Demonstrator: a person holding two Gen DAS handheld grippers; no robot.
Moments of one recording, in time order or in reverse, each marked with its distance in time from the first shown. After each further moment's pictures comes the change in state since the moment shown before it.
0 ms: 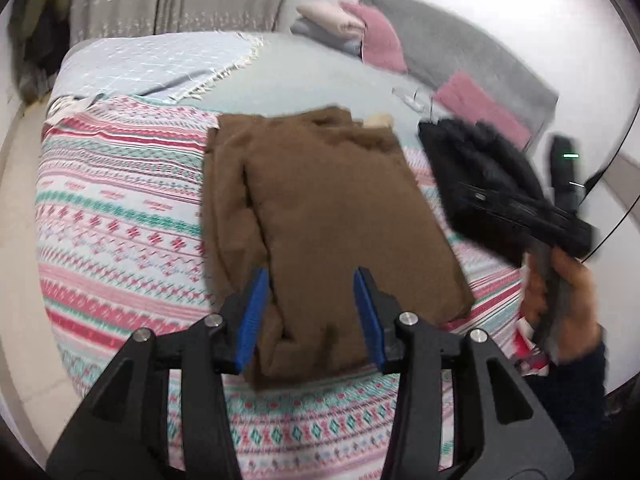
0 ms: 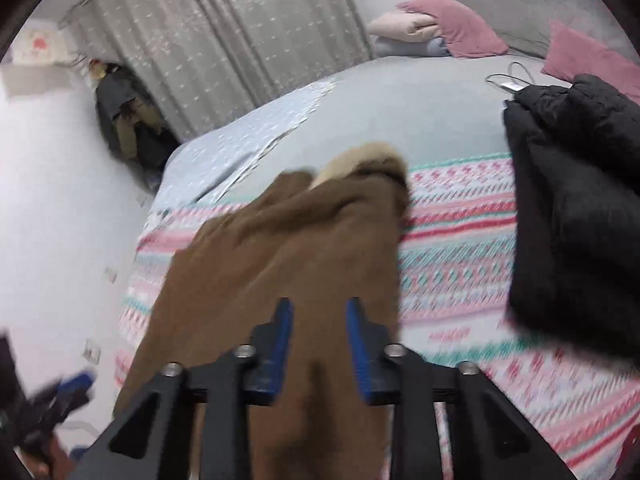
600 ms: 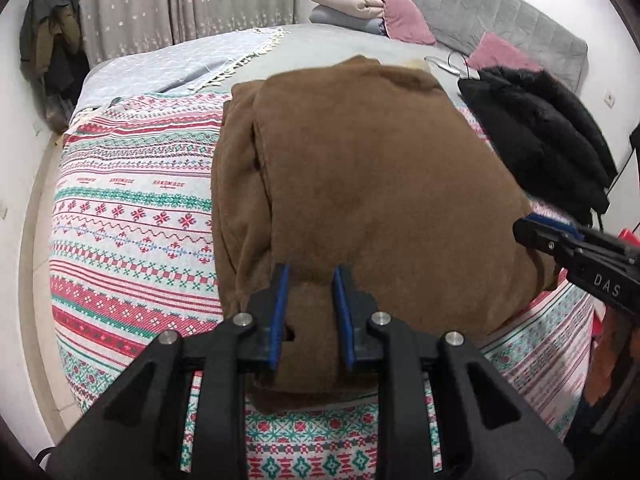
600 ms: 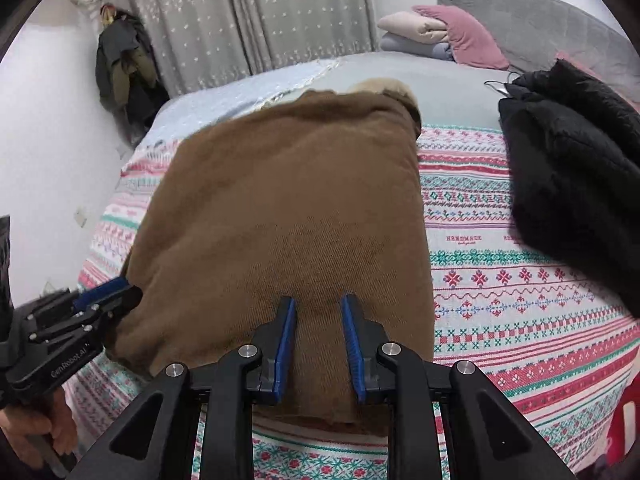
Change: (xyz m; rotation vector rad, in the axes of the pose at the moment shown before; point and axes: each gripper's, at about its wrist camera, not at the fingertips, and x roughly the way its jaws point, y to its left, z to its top) left arm 0.043 -0.010 -0.042 0.071 -0.016 0.197; right arm 0.010 0.040 -0.092 -0.103 0.013 -0.147
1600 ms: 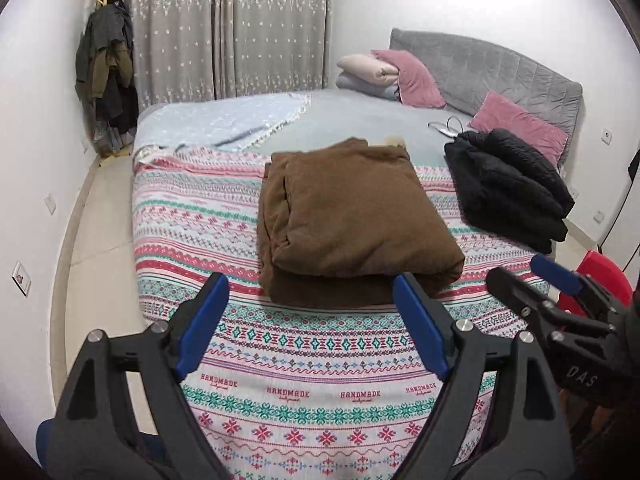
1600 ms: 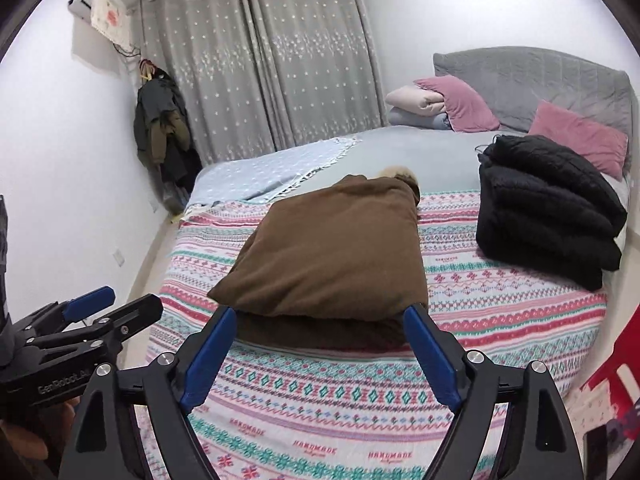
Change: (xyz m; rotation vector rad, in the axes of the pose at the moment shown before) left arm -0.179 -0.042 -0.063 -0.051 -0.243 0.106; right arm -0.165 0.050 -0.072 -0.010 -0.270 0.056
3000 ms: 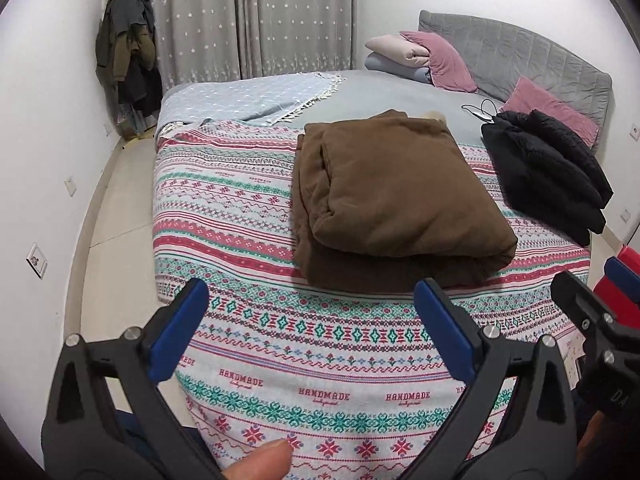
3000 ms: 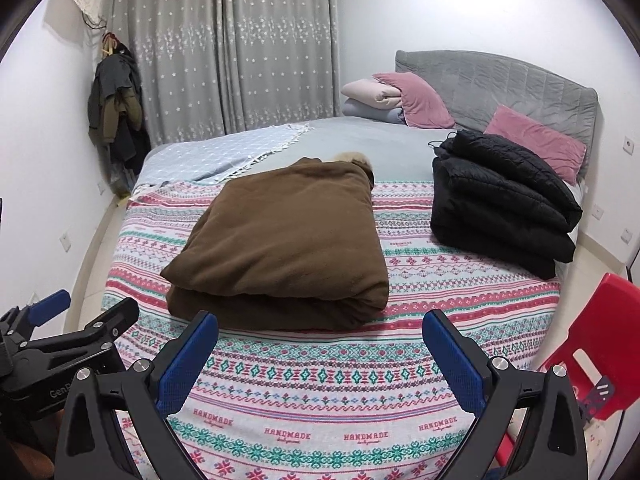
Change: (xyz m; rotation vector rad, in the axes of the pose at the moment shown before) left arm 0.046 0.016 -0.020 -0.022 0.082 0.104; right arm 0.008 0.016 -0.012 -0.033 0.044 -0.240
